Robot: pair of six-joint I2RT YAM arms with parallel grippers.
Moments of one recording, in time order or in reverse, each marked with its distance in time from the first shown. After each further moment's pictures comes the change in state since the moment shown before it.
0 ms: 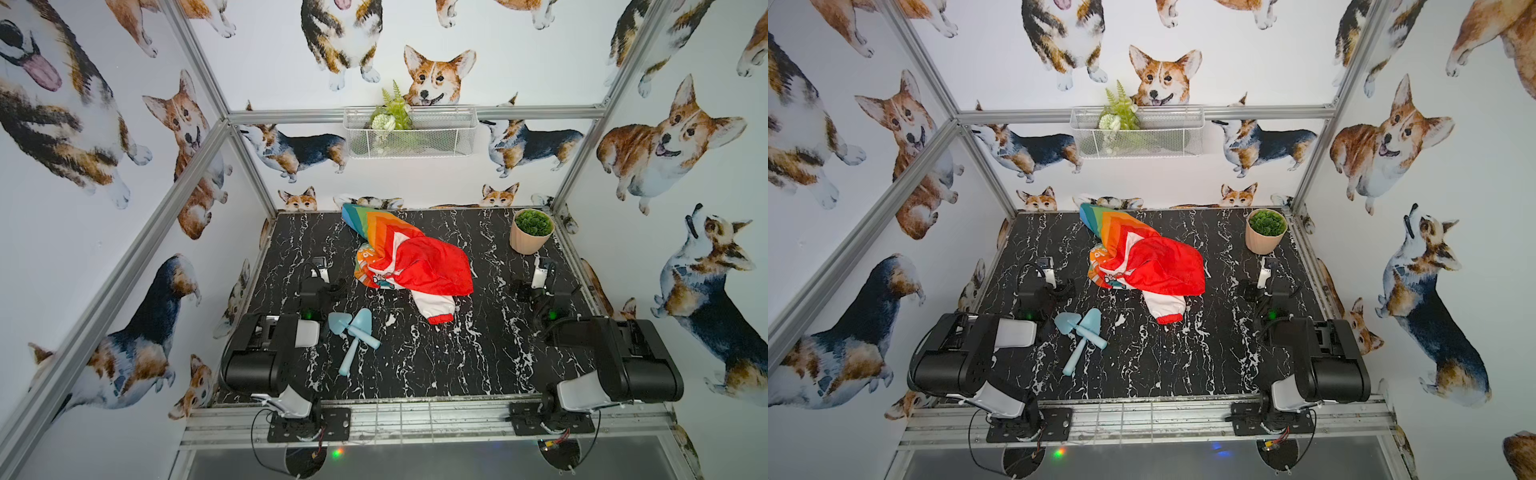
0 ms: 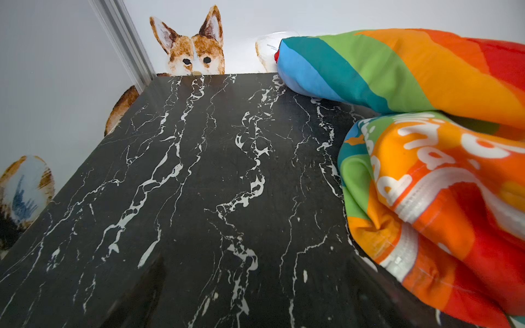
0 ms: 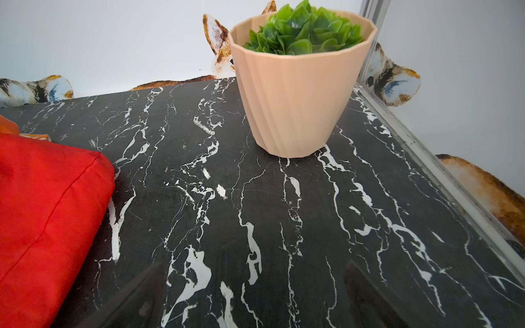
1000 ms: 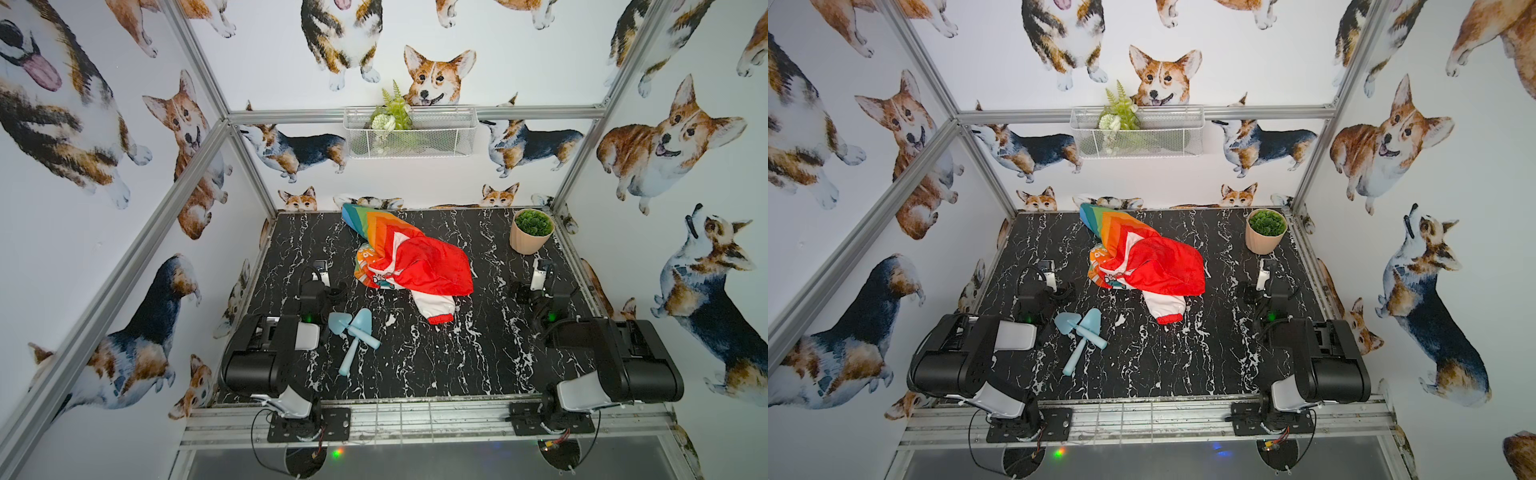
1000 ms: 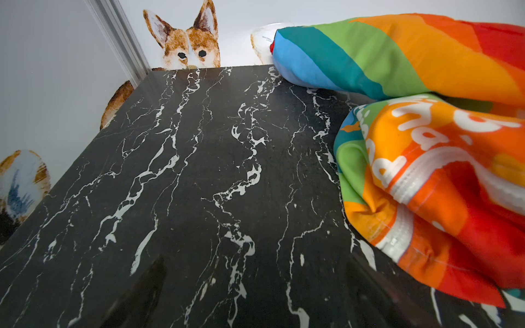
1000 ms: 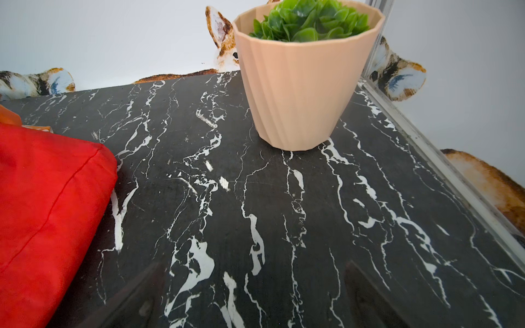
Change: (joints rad) left arm -0.003 -0.005 -0.039 0.030 0.012 0.014; right arm 0.005 -0.004 -0.028 0.011 0.005 -0.002
